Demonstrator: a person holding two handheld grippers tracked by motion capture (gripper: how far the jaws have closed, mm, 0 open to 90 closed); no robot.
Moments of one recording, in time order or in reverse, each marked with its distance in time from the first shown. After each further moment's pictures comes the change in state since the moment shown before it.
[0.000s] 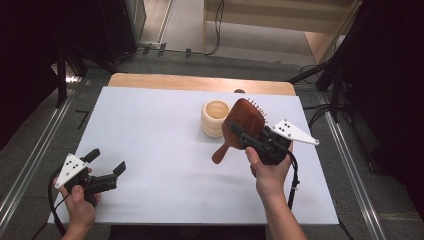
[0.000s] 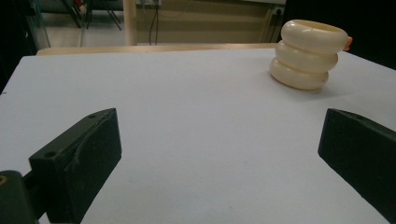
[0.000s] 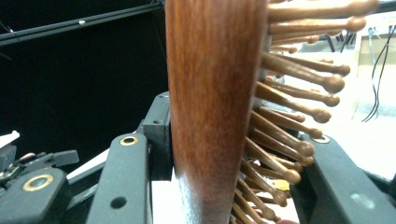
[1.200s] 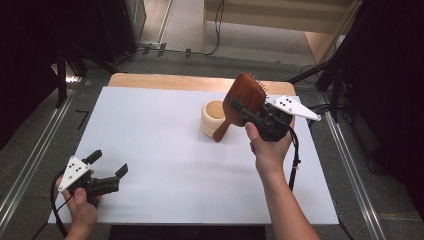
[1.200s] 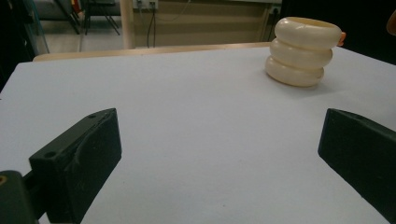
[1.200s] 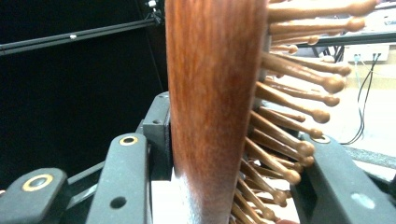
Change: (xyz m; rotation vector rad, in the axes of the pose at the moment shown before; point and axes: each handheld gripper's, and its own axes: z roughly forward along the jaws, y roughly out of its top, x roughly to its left) left arm -0.007 -0.003 -0.001 -0.011 -0.007 0.034; right arm -0.009 0.044 0.024 -0.040 -0.028 -0.036
